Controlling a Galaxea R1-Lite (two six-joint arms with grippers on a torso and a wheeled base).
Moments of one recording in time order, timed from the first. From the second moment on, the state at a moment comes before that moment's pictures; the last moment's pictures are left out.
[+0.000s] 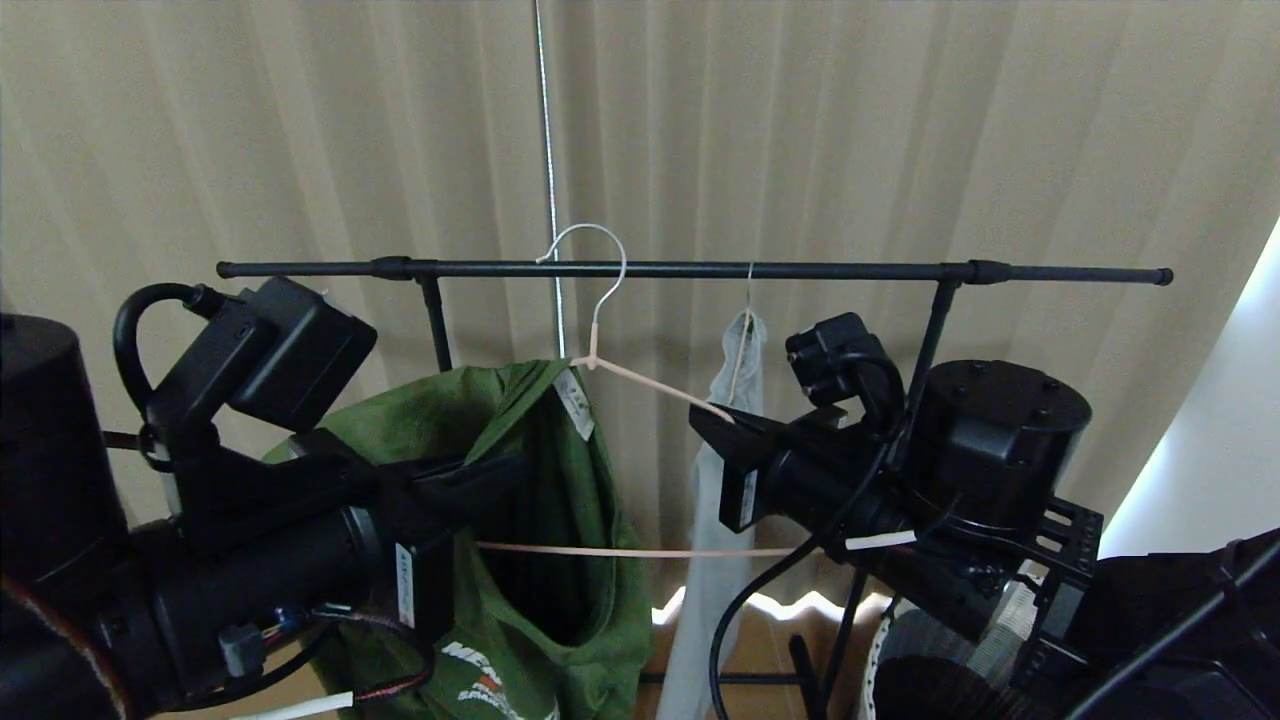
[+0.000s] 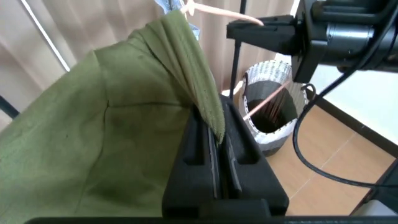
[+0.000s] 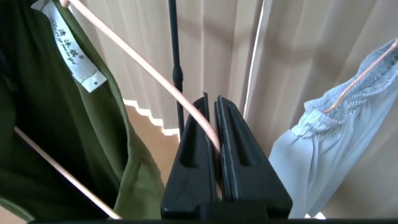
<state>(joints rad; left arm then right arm) -0.78 1.28 -0.66 -0.38 0.12 -0.02 0.77 1.83 -0.73 -1.02 -0.15 0.13</state>
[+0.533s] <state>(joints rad) -0.78 1.23 -0.62 -0.38 0.12 0.01 0.69 1.82 -0.74 -1.03 -0.15 0.09</state>
